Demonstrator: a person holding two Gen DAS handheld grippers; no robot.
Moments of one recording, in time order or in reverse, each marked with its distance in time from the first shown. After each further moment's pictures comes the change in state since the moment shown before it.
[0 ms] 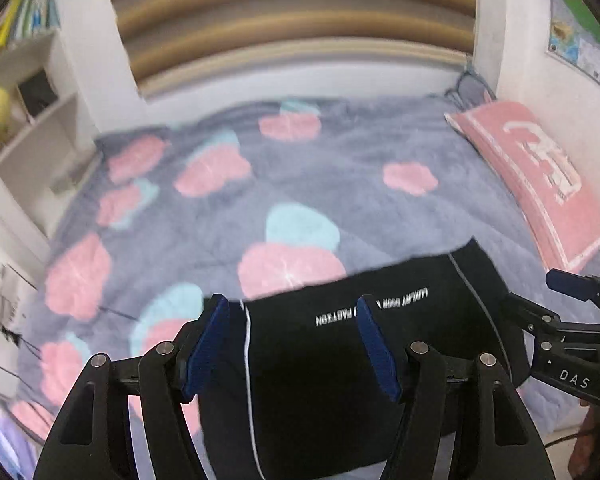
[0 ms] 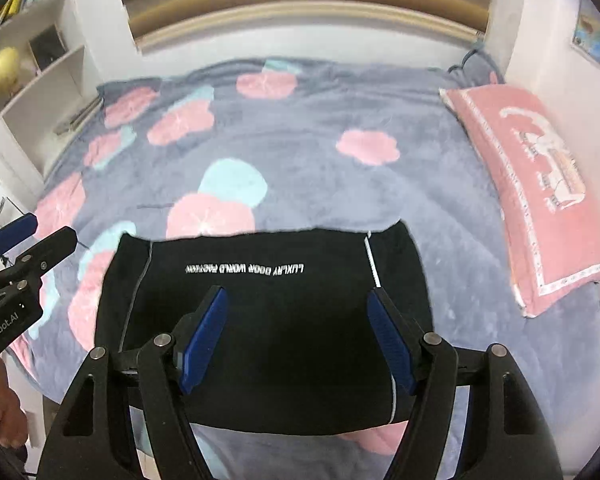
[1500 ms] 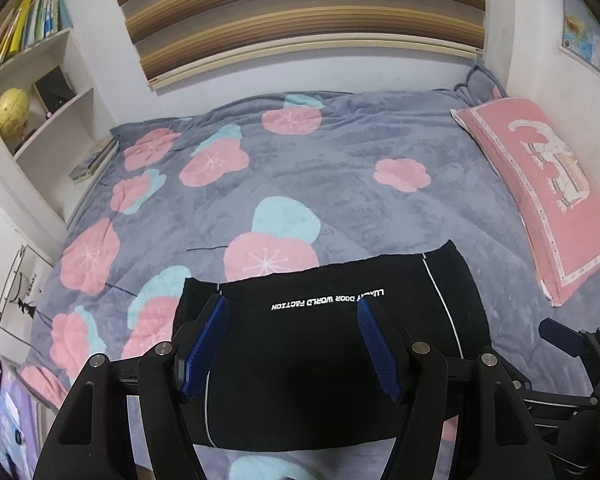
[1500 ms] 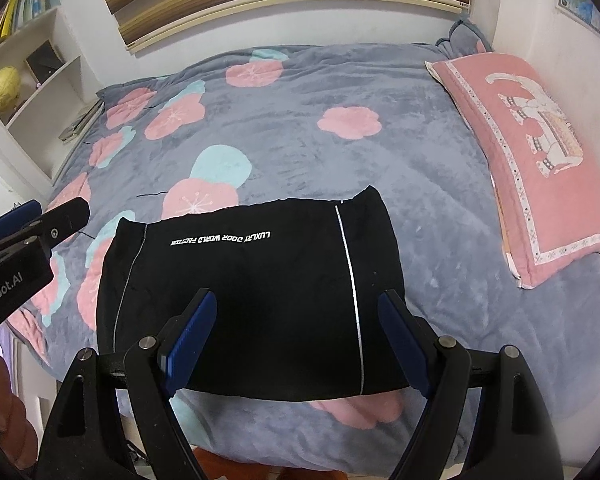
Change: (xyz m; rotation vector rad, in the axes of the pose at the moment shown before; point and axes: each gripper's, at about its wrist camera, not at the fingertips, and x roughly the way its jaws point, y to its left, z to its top) left arm -0.010 -0.091 0.014 -0.044 0.080 0.079; right arm -0.002 -0.066 -0.037 0.059 0.060 0.066
